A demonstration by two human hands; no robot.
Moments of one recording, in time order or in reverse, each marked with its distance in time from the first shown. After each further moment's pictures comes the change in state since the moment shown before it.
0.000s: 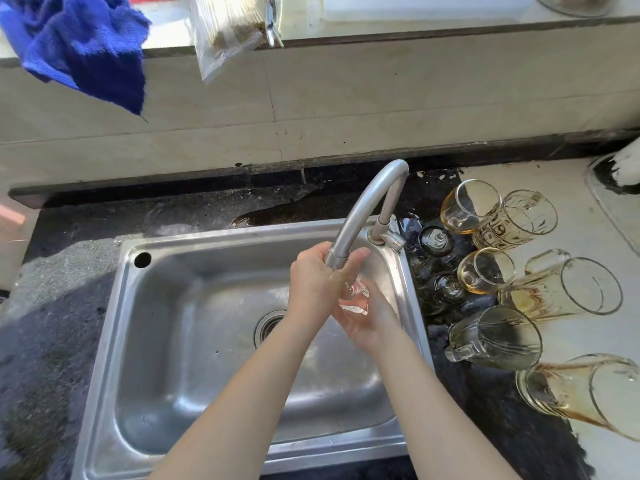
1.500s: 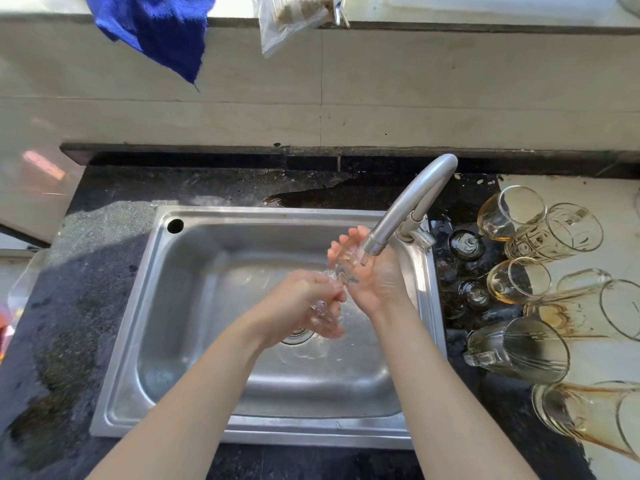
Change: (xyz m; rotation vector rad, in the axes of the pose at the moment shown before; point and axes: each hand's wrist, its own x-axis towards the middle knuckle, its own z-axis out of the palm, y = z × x) left_hand -0.033 -0.019 -0.069 -0.303 -0.451 -0.397; right_hand -0.023 -0.005 0.060 -0.028 -0.267 -0.221
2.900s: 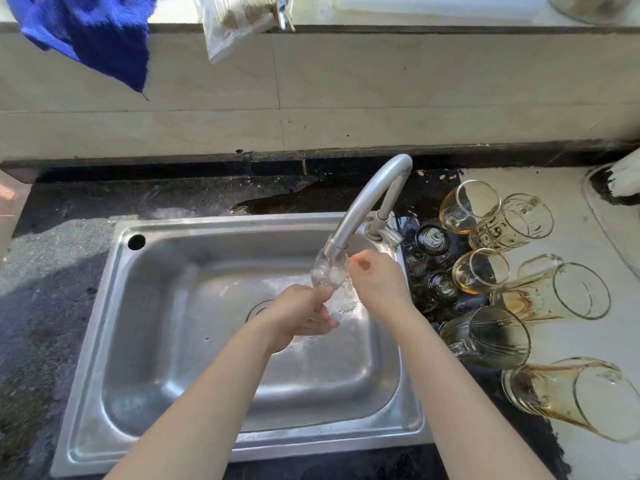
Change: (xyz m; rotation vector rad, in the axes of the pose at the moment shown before) left_hand 0.055 -0.022 0.024 -0.023 0.139 -0.192; right_hand -0.017 -0.035 -0.040 -1.545 0.225 -0.346
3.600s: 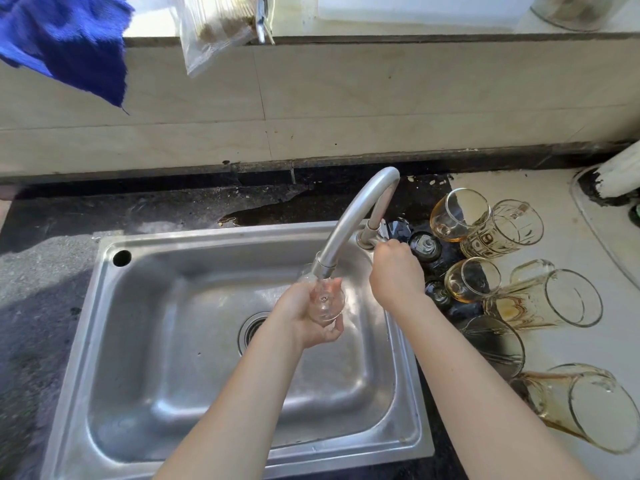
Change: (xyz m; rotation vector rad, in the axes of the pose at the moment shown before) left_hand 0.008 0.025 0.025 -0.663 -0.032 -0.298; right_hand 0.030 0.004 -0.029 -0.673 0.073 -0.065
